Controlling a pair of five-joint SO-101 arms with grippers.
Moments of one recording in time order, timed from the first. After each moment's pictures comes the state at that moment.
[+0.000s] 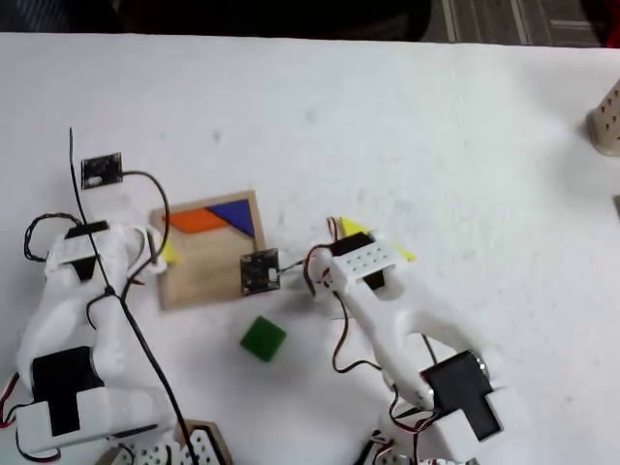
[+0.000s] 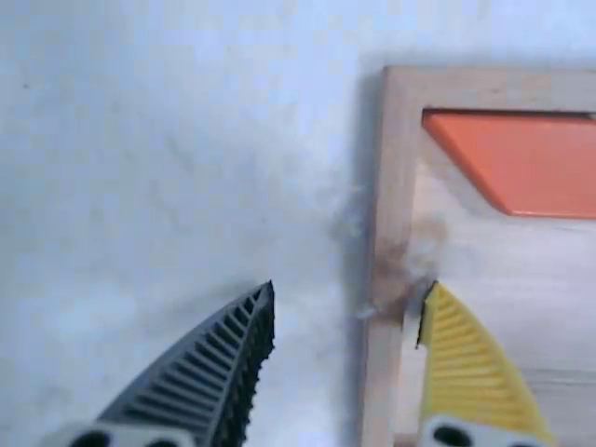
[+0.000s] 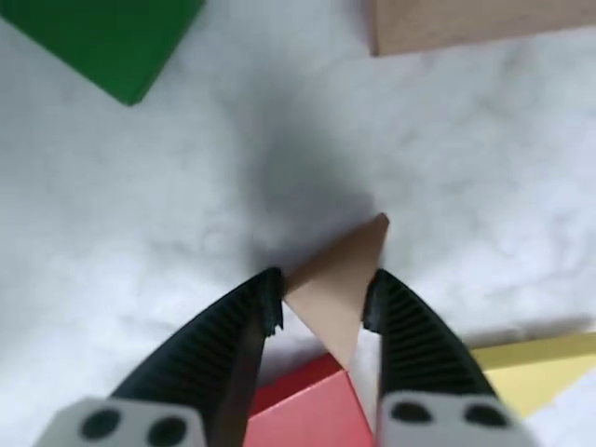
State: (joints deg) left arm -22.5 -4.6 46.4 43.7 4.1; right arm -29.1 -3.5 43.6 51.7 74.0
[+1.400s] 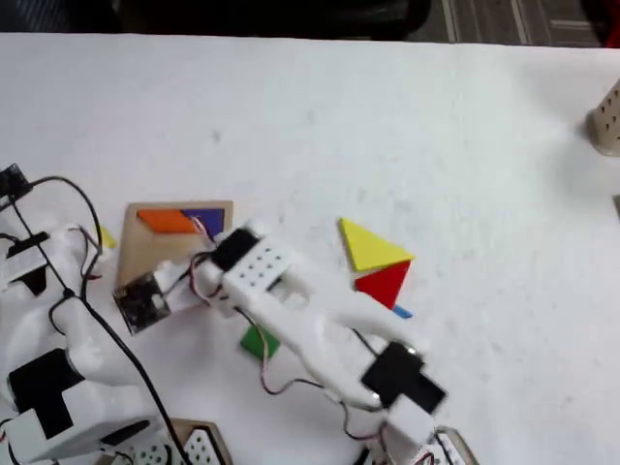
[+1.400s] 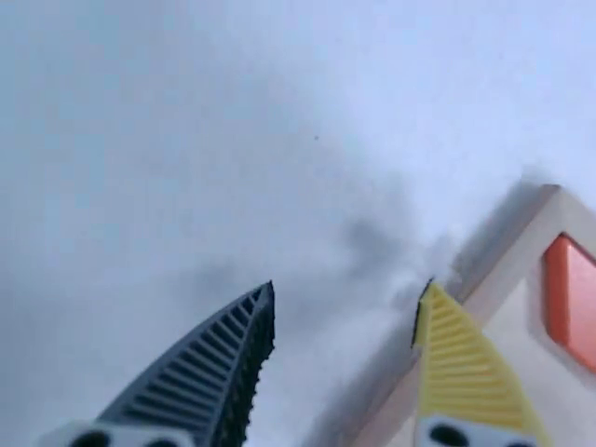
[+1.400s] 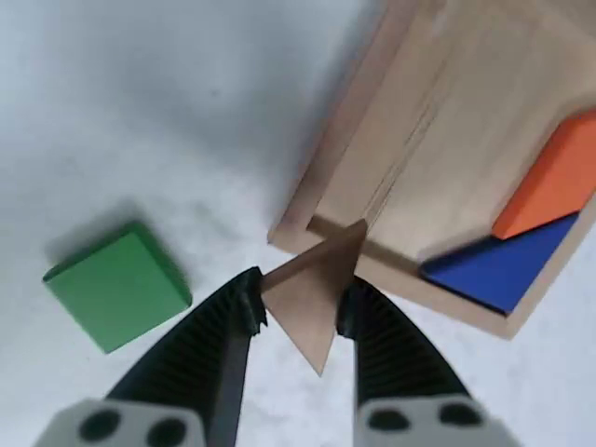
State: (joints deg) left arm -37.7 -4.1 43.9 38.8 15.3; right arm -53.2 10.2 10.6 60.2 73.3
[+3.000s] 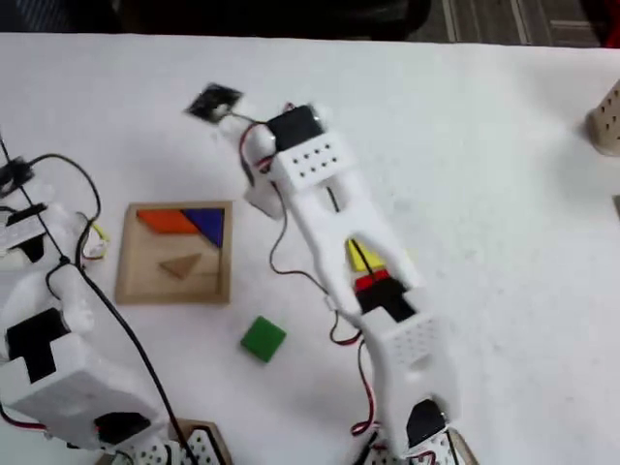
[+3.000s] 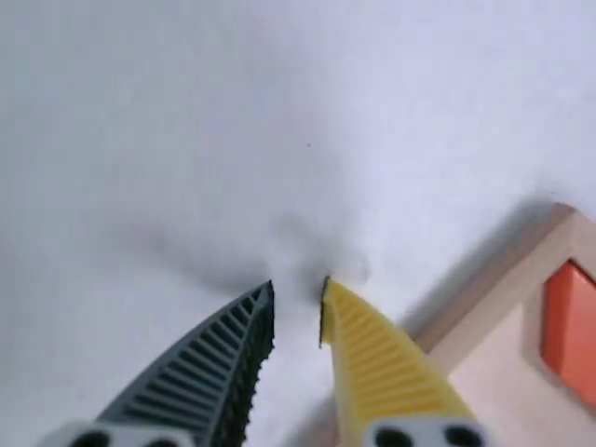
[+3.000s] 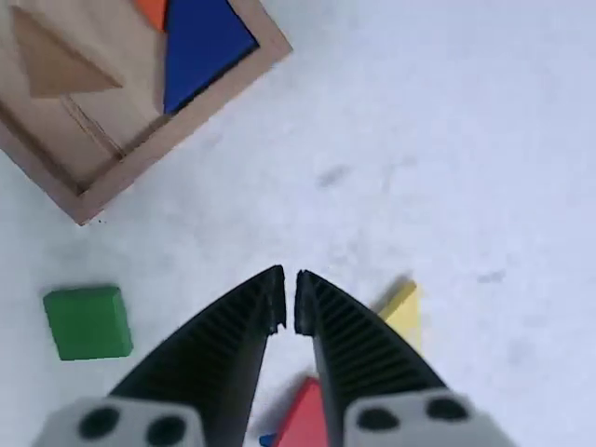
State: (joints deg) left arm -35.6 10.3 28.6 49.2 19.2; right arm -31.6 29.3 -38.6 96.8 24.7
